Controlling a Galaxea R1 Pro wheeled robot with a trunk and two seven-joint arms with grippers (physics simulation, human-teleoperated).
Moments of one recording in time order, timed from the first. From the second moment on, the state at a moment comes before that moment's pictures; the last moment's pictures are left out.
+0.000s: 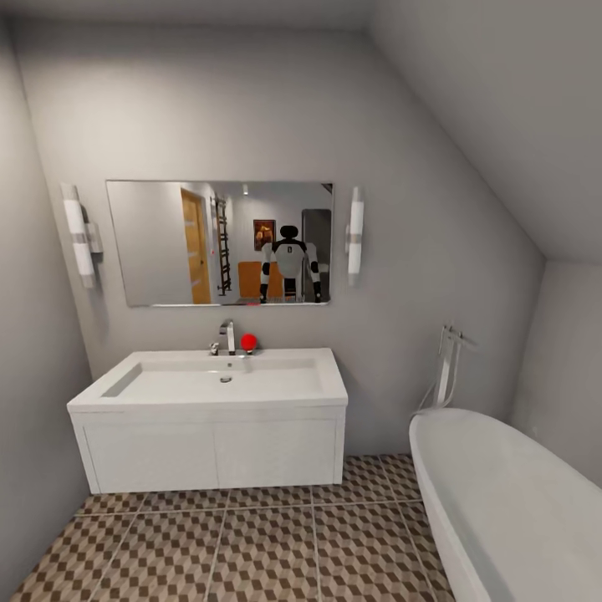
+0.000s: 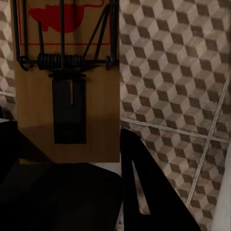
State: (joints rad) left arm -0.40 0.07 -0.46 0.03 0.80 0.15 0.01; right arm -0.46 -0.08 -0.09 -0.04 0.34 0.33 0.32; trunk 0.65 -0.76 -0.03
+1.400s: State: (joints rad) left arm -0.41 0.08 -0.46 0.00 0.79 0.31 0.02; right arm -0.48 0.02 -0.09 -0.05 0.33 0.33 0.01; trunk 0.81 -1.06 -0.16
